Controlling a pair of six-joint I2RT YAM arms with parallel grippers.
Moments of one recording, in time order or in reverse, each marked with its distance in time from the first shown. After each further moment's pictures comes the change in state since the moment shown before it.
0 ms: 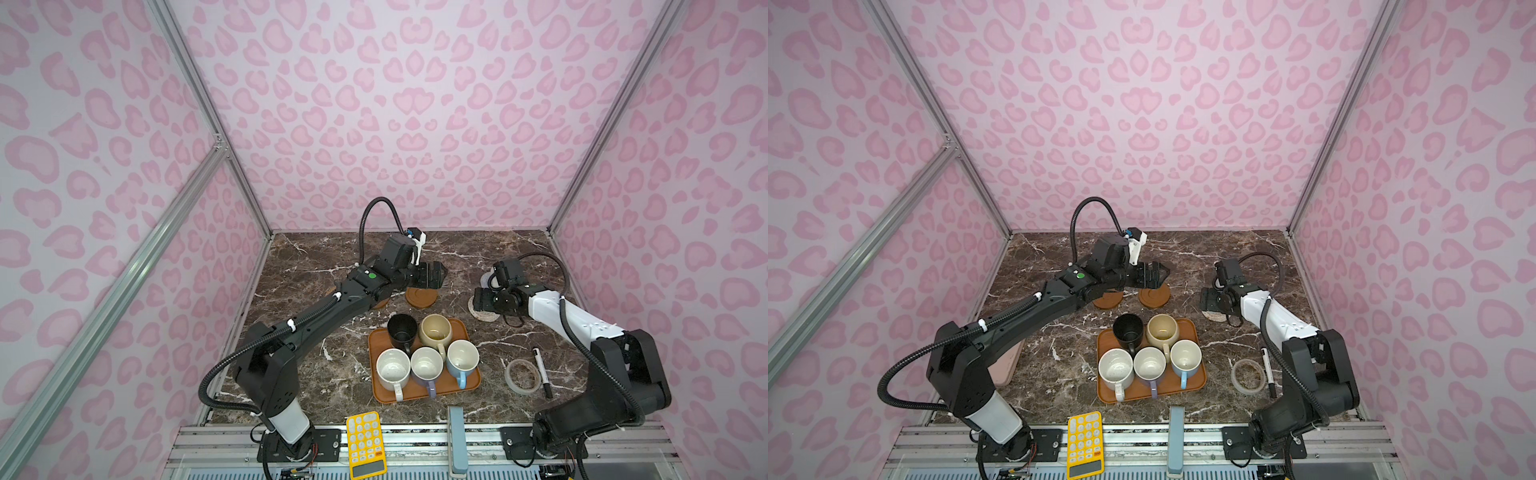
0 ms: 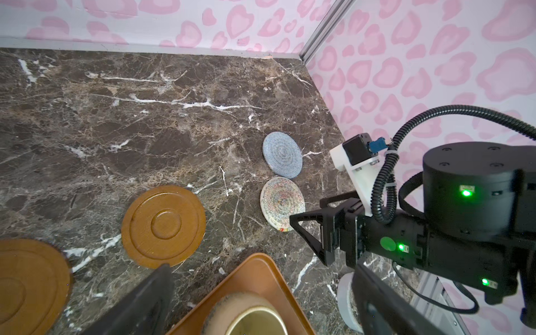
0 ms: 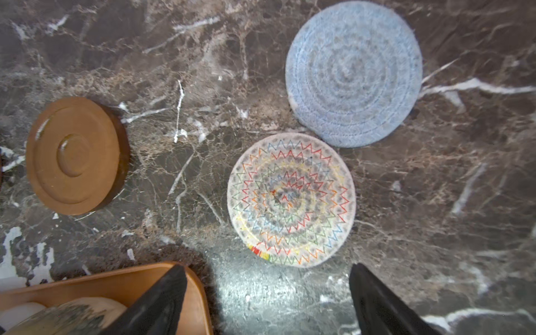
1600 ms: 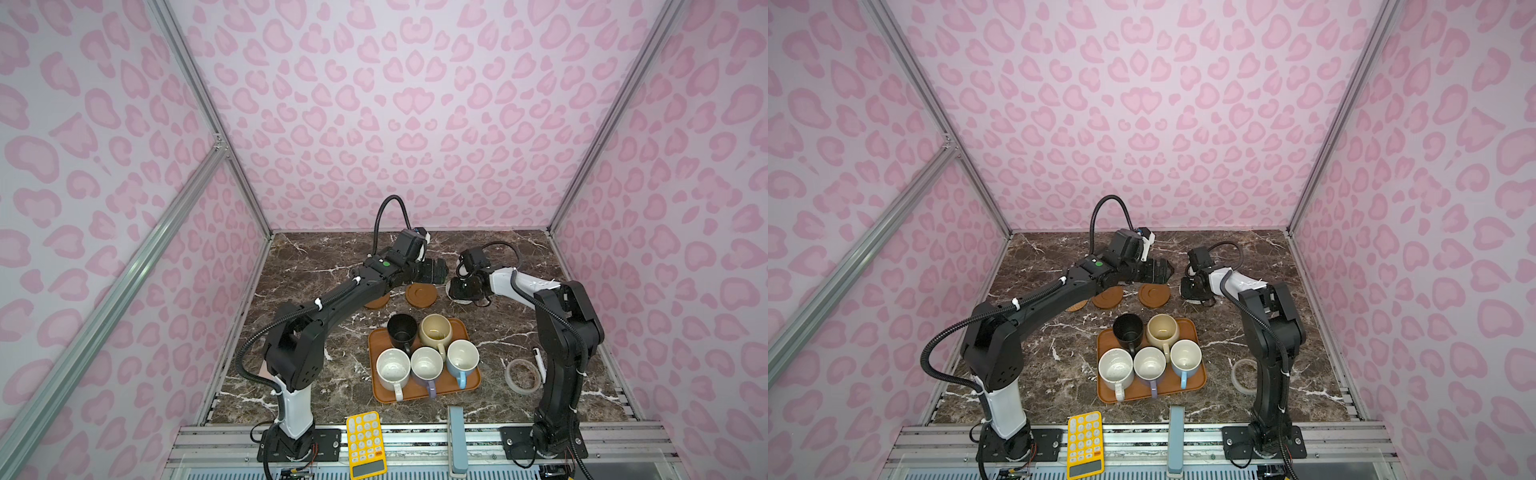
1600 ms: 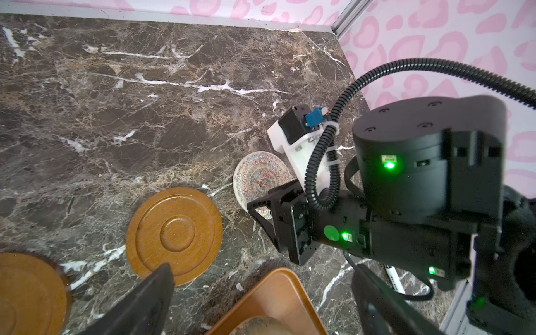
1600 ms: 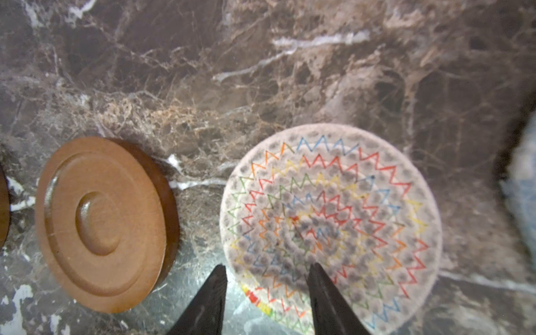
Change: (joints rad) left arm 0.032 0.184 0.146 -0.063 -0.001 0.006; right arm 0.094 0.423 0.330 0.052 -0.117 -0.013
